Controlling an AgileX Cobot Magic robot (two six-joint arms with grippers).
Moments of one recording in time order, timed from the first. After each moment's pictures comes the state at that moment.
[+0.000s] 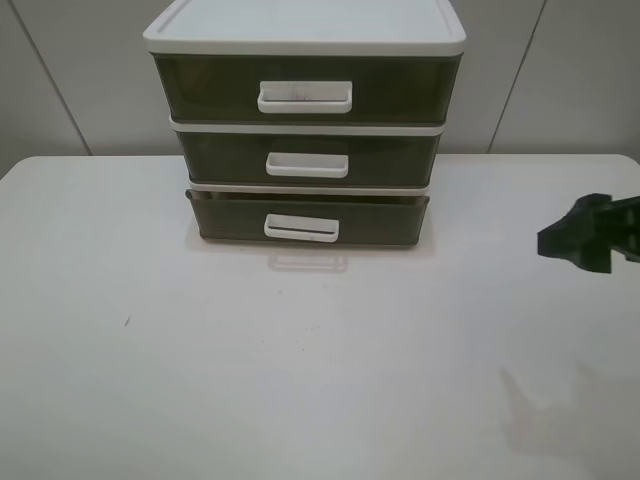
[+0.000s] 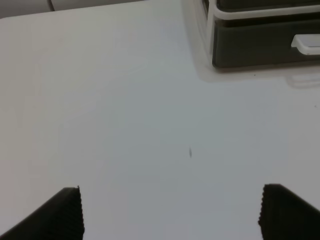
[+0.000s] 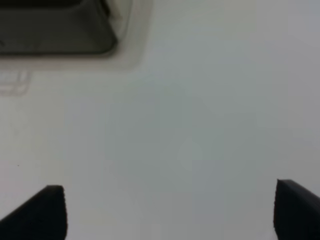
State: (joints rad) left arm -0.03 -0.01 -0.50 -0.05 1.06 0.11; right arm 0.13 0.86 -0.51 0.04 0.62 0.14
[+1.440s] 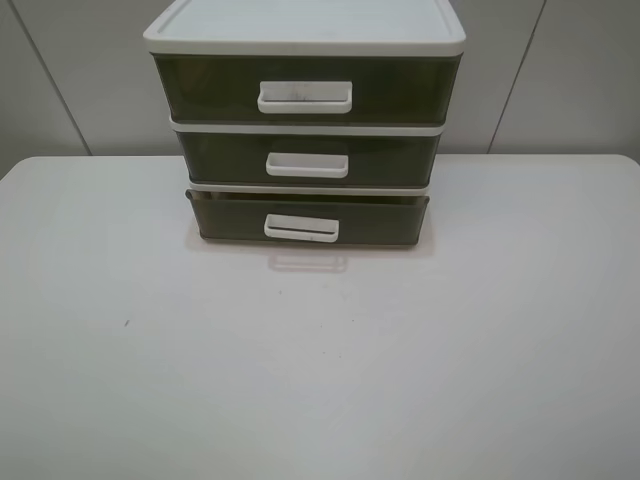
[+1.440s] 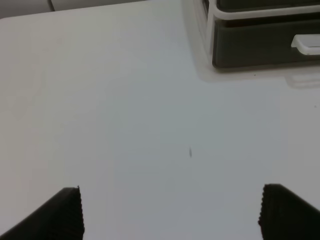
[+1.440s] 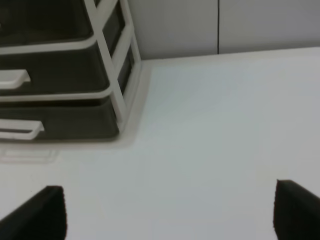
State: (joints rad) left arm -0.03 -0.01 -0.50 -0.05 1.06 0.11; right arm 0.10 0.02 -0.57 -0.05 1.09 0.15
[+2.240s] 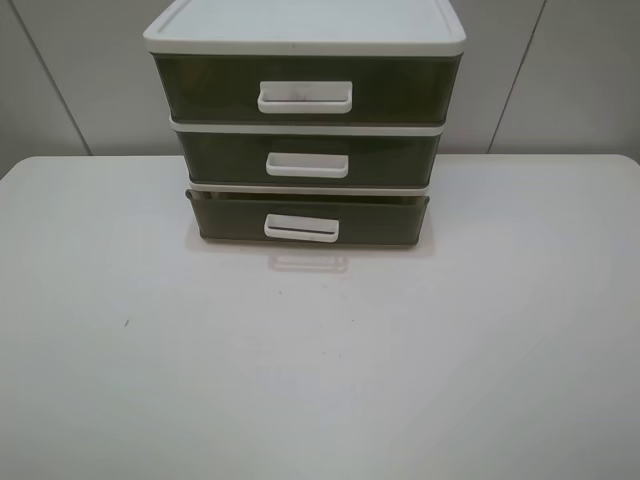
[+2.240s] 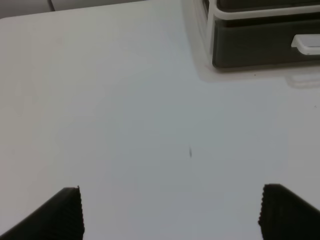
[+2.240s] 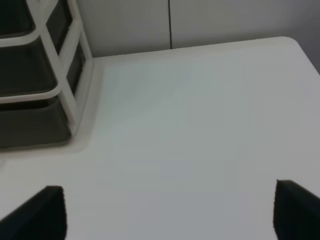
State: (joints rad) left arm -0.03 -0.01 -0.50 -0.05 1.06 0.11; right arm -0.06 0.00 -0.52 -0.07 1.07 0.11
